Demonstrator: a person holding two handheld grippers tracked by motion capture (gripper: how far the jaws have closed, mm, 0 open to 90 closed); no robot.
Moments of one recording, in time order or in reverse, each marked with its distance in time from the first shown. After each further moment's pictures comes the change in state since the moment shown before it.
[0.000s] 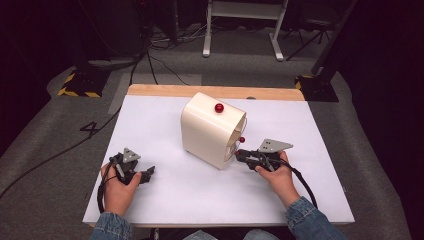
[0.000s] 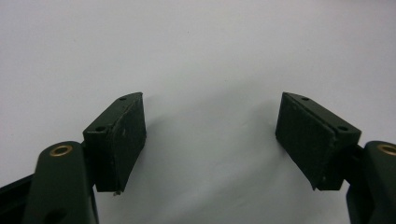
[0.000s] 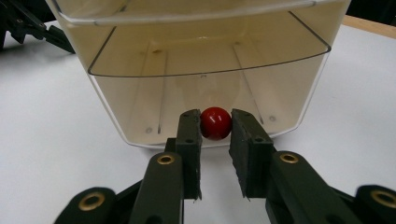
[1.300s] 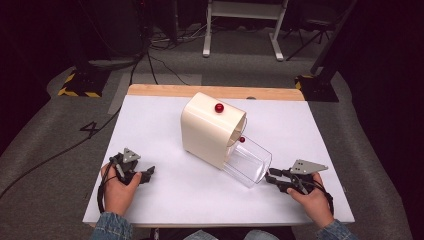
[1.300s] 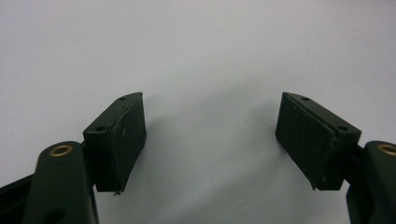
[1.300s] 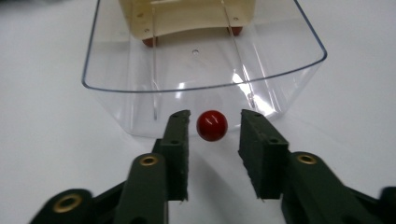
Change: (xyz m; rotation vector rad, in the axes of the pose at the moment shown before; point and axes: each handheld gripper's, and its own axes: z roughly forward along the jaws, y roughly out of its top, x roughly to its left) left arm 0.000 0.000 0.000 0.000 0.002 0.002; right arm 0.006 -0.053 -0.089 0.100 -0.078 0.023
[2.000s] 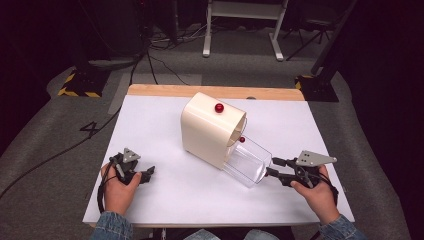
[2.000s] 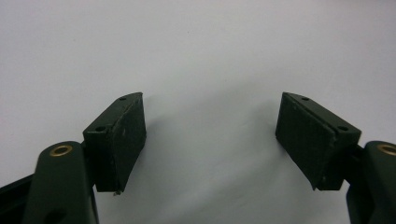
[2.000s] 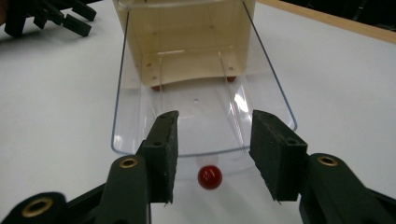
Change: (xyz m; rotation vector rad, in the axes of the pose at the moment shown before) left arm 0.000 0.000 0.000 0.001 -0.002 -0.002; right arm 0.002 0.044 -0.019 -0.077 0.004 -0.011
